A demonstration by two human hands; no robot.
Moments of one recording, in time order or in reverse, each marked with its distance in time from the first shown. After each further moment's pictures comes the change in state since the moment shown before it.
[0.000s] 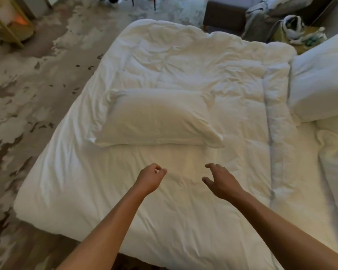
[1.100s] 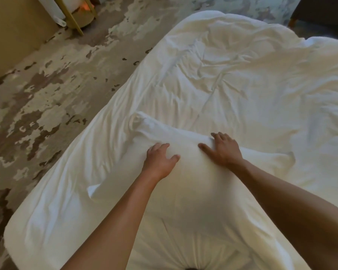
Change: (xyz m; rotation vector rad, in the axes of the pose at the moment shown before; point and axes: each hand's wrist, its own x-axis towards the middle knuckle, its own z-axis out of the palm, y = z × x) left_hand 0.388 0.101 -0.142 0.147 0.315 -0.113; right_hand 0.565 -0.102 -0.060 -0.095 0.008 -0.308
